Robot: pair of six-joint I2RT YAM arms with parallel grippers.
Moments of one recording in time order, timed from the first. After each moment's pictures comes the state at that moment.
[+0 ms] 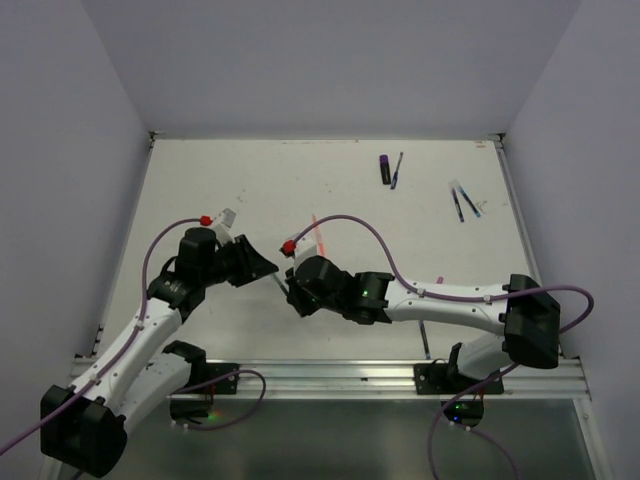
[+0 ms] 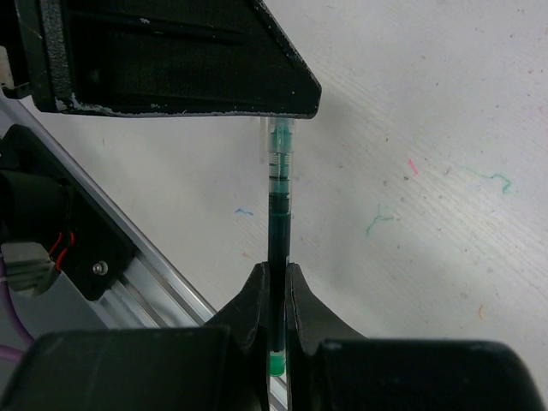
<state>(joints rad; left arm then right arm) -0.33 0.84 0.55 -0.32 0.42 -0.77 1.24 1.48 1.04 -0.25 0.24 0.54</state>
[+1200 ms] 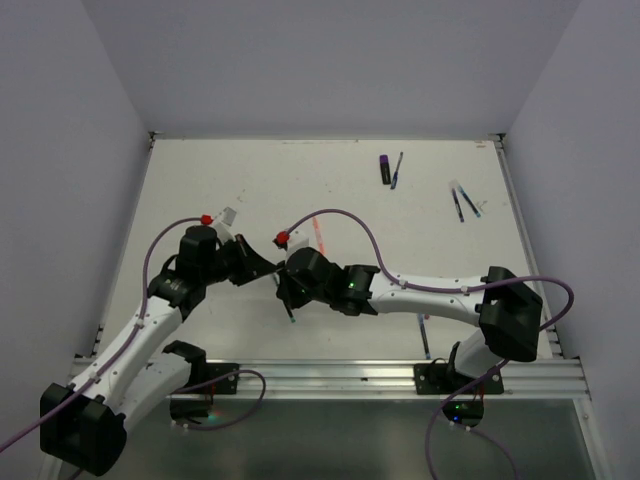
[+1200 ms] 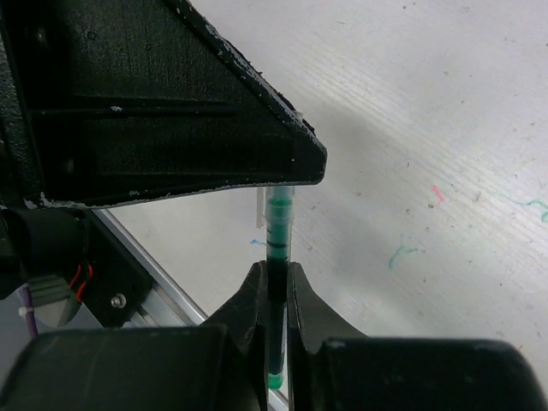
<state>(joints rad) -0.33 0.85 0.56 -0.29 0.44 -0.80 1.20 1.58 1.10 -0.18 0.18 0.58</state>
